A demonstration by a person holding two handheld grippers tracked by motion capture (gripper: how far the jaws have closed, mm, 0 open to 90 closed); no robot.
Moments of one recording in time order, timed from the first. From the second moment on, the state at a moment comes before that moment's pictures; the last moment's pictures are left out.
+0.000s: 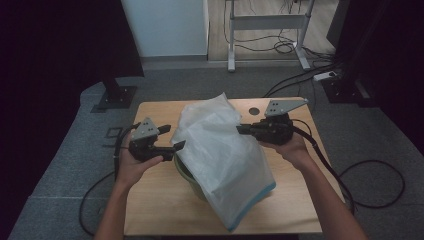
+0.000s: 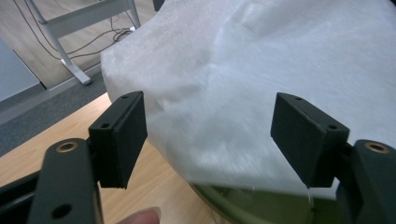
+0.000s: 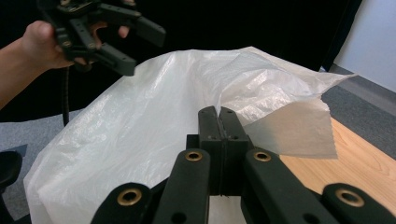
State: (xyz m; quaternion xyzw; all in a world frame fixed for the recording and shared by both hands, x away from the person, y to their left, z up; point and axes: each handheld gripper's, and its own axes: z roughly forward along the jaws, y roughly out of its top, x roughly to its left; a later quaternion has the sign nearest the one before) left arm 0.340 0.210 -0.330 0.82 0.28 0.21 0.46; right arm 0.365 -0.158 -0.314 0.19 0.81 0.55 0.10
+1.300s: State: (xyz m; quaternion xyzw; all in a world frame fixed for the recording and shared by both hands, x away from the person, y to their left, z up) left arm 0.345 0.165 -0.359 0.89 0.21 0.08 0.41; right arm 0.351 -0.156 -0.313 0.19 0.81 0.55 0.10
